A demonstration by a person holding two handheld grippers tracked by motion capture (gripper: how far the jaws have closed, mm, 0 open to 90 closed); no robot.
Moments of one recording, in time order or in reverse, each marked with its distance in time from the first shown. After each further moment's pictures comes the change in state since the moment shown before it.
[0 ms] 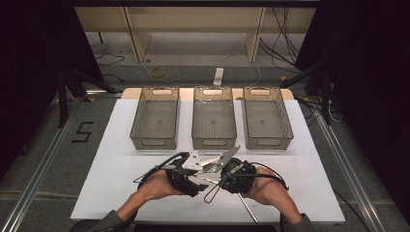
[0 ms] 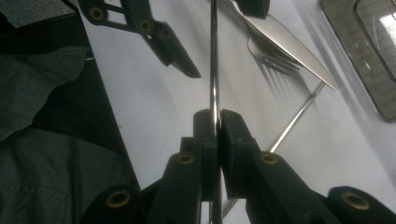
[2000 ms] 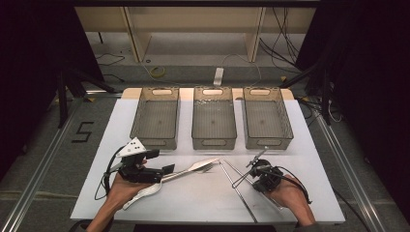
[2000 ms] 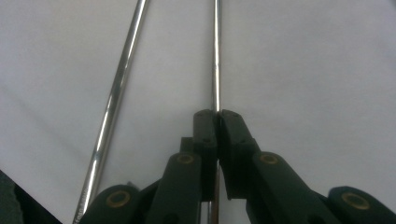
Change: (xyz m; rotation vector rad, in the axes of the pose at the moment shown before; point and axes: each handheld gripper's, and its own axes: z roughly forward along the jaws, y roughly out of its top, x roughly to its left) left arm 0.030 -0.073 -0.086 -0.396 0.171 -0.481; right arm -0.055 -0.088 0.034 0.208 -0.146 0.413
